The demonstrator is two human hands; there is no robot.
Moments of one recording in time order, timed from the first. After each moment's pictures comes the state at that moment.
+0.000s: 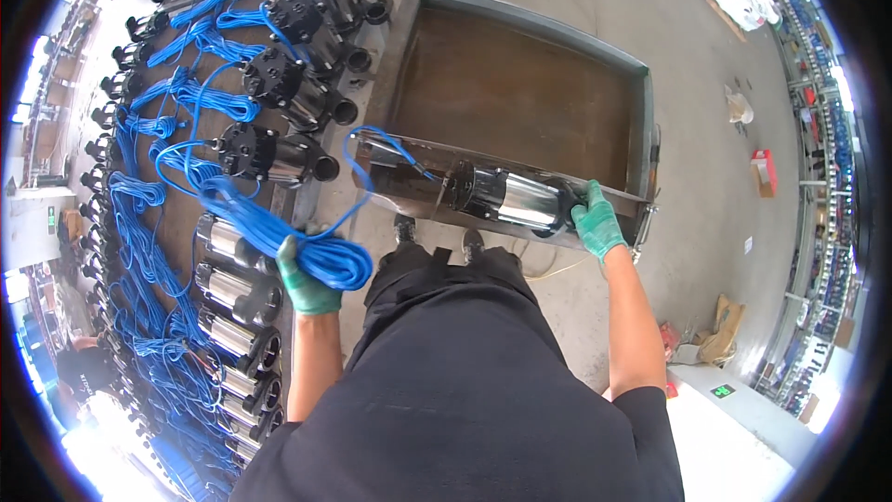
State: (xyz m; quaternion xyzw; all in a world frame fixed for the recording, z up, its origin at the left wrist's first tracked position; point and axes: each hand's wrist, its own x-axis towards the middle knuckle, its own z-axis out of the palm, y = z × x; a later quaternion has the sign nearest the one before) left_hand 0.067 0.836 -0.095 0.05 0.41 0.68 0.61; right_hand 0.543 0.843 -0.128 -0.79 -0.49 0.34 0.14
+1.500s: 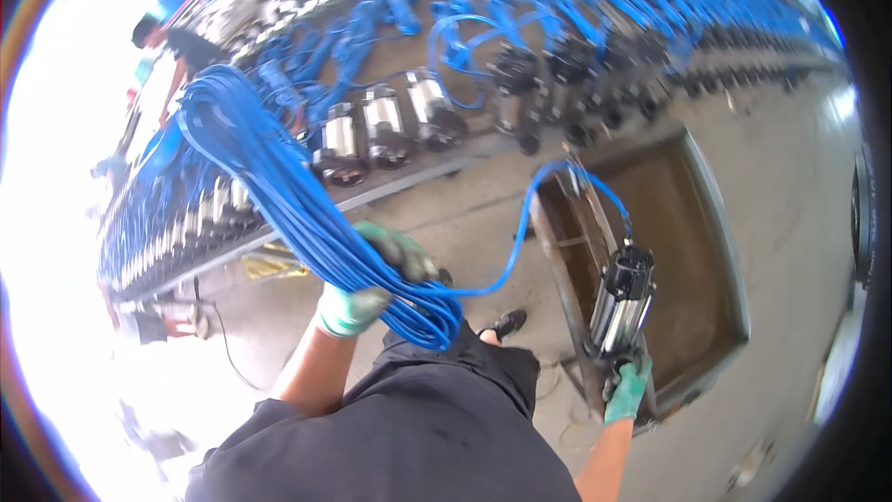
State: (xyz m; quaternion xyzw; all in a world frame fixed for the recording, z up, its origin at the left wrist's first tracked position) left_hand 0.184 0.662 0.044 0.36 0.38 0.77 0.37; right_hand 0.608 0.838 -0.156 -0.66 -0.33 0.62 0.26
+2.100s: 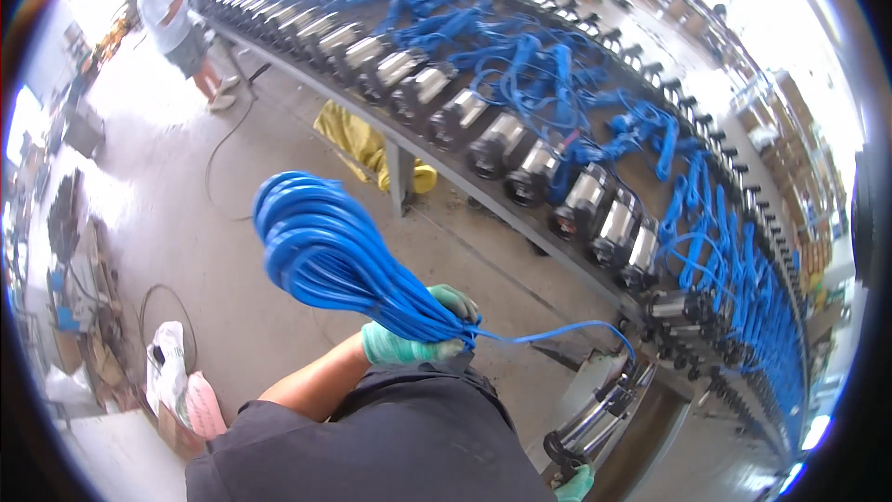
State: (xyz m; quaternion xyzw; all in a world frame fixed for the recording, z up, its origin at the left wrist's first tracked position) left_hand 0.186 0.349 -0.015 0.25 0.51 0.82 0.08; right_hand 0.490 0.819 -0.105 -0.63 -0.49 0.60 0.02
